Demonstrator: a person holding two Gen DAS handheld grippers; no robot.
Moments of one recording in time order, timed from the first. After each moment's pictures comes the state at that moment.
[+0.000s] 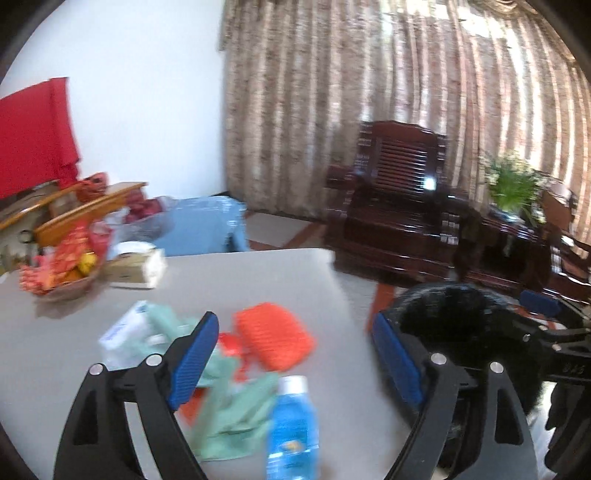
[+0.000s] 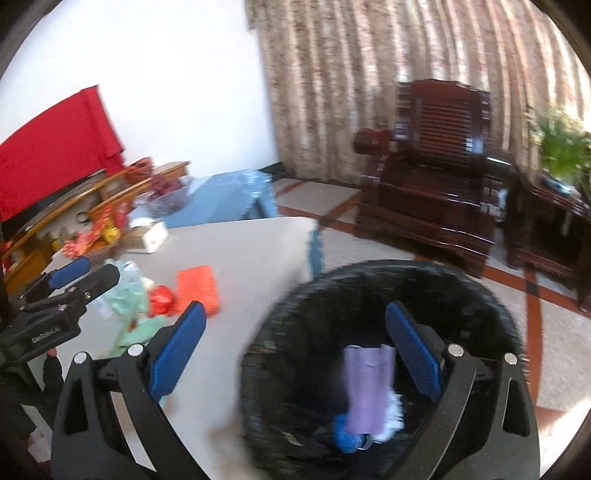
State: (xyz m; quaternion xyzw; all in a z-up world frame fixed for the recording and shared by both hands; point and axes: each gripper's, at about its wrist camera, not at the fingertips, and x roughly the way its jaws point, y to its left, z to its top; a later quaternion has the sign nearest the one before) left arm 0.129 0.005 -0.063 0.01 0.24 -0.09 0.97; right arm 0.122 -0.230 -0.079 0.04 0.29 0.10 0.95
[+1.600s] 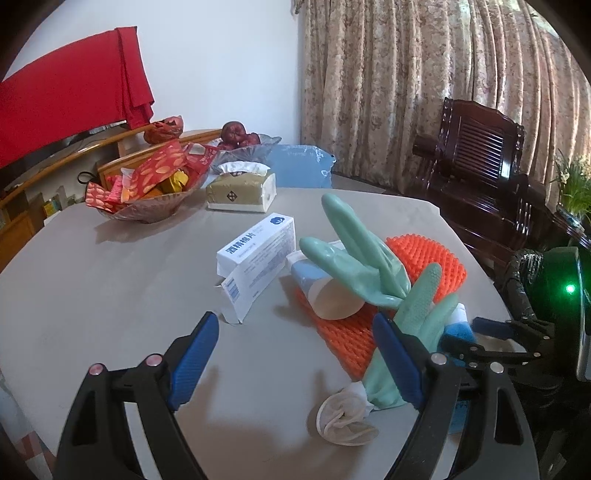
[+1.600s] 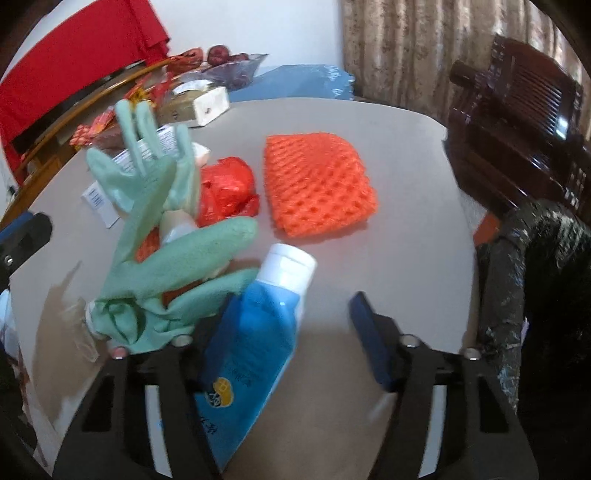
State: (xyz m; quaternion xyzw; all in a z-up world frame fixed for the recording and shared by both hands) left arm 0.129 0.132 -0.136 -0.01 0.31 0.03 0.95; right arm 0.200 -0.063 -0.201 -0.04 0.43 0.19 0.88
